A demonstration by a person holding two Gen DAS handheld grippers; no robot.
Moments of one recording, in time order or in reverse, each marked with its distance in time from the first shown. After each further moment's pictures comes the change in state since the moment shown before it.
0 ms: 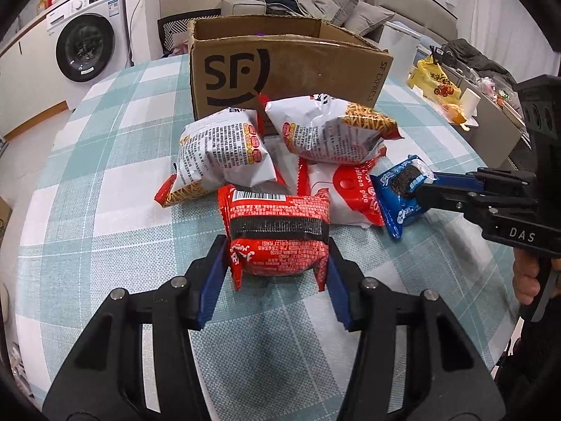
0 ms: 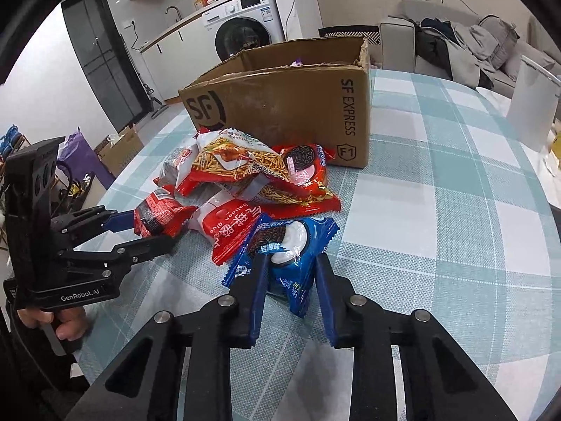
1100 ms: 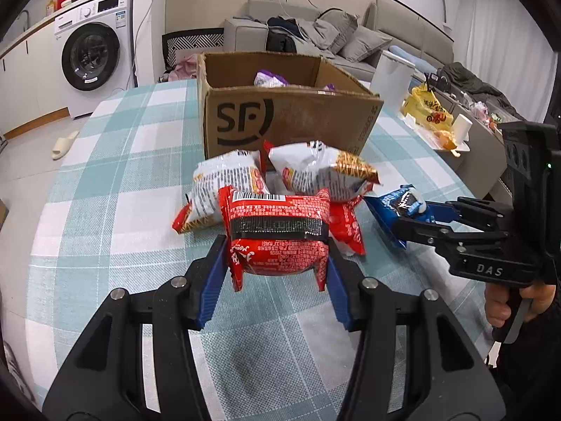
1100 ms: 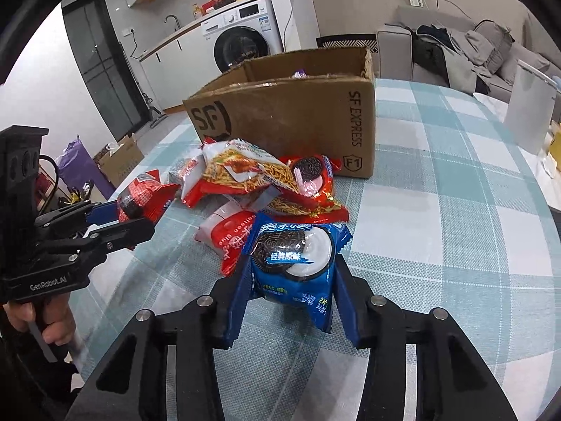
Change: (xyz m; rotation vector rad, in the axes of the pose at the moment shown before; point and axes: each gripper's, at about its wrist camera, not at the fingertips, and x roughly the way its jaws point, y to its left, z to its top) left arm -0.041 0.001 0.012 -0.037 -0.101 -0.025; right arm -0.007 0.012 0.002 0.005 -0.057 -0.005
